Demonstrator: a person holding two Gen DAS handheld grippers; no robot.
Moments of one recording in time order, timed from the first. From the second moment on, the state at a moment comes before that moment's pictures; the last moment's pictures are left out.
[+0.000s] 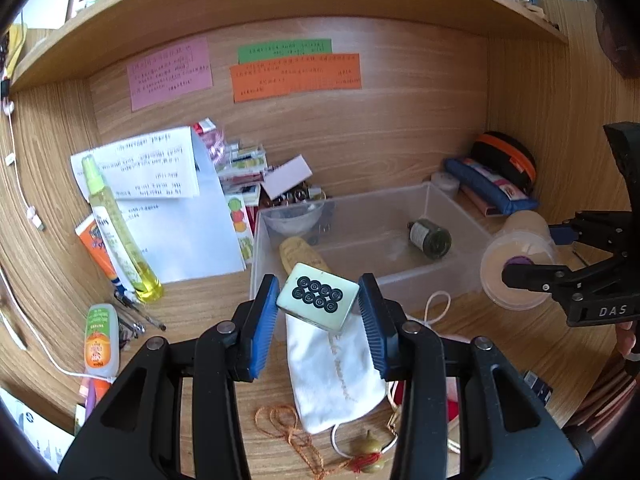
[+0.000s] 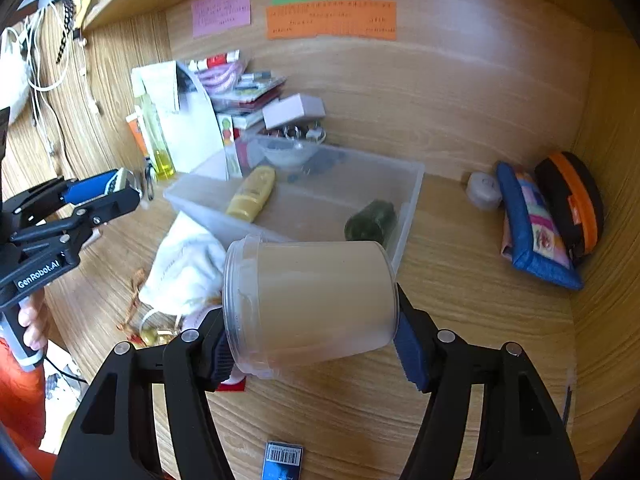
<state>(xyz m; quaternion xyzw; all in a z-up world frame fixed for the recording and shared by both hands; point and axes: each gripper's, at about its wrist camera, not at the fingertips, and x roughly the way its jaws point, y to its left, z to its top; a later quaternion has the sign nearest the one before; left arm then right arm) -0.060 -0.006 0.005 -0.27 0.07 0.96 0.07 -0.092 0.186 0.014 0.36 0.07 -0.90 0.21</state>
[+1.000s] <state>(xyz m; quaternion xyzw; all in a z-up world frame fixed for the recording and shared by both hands) -0.200 -0.014 -0.007 -0.38 0.00 0.92 0.13 -0.209 0.165 0.020 0.40 0.05 -0.88 0.25</state>
